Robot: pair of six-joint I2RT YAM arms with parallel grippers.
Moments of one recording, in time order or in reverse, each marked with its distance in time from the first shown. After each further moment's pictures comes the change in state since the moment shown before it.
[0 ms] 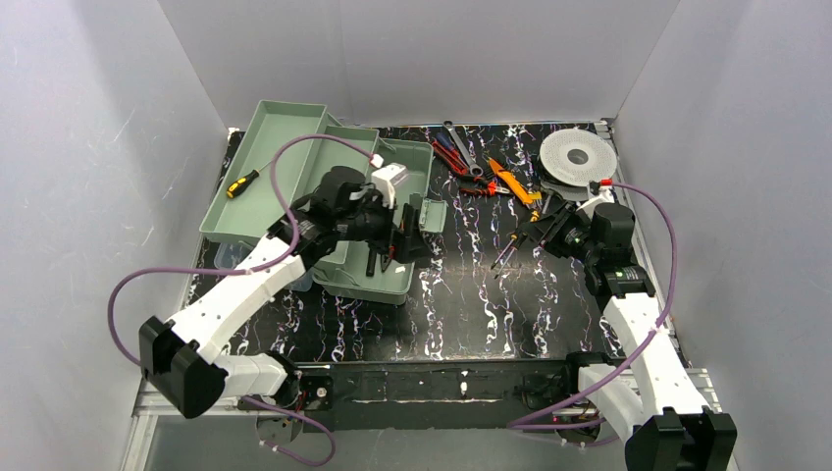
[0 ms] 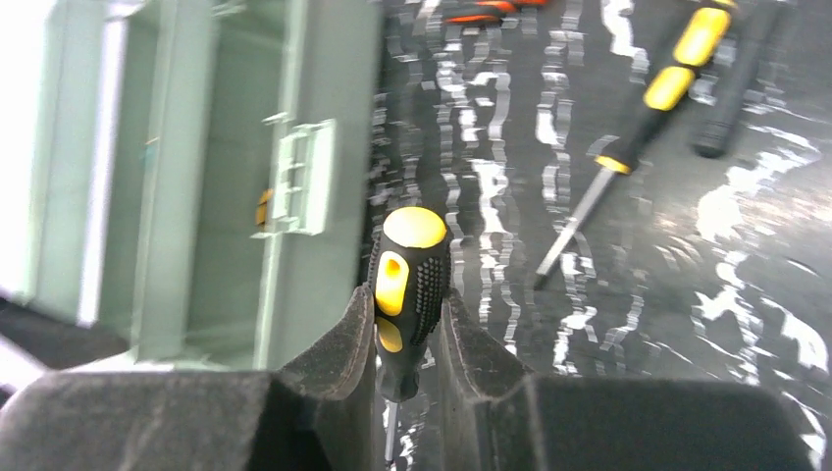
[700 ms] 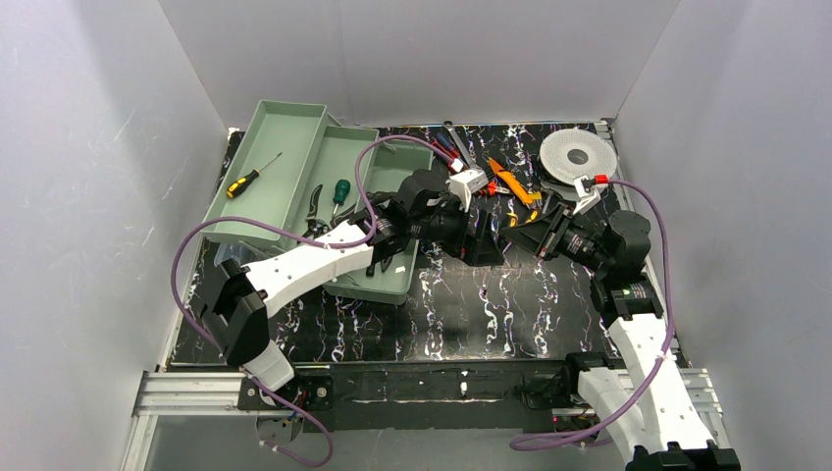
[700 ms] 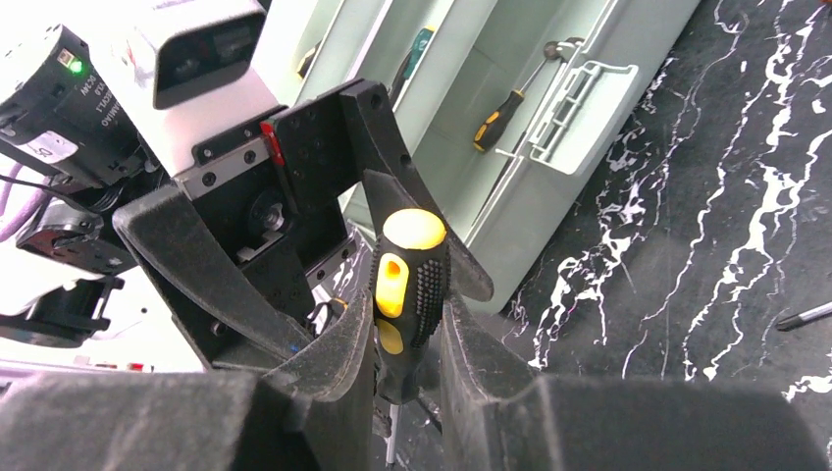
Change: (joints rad) left arm -0.292 0.367 0.175 0.317 0.012 -0.198; right arm 0.017 -0.157 -0.006 0.199 -0.494 0.101
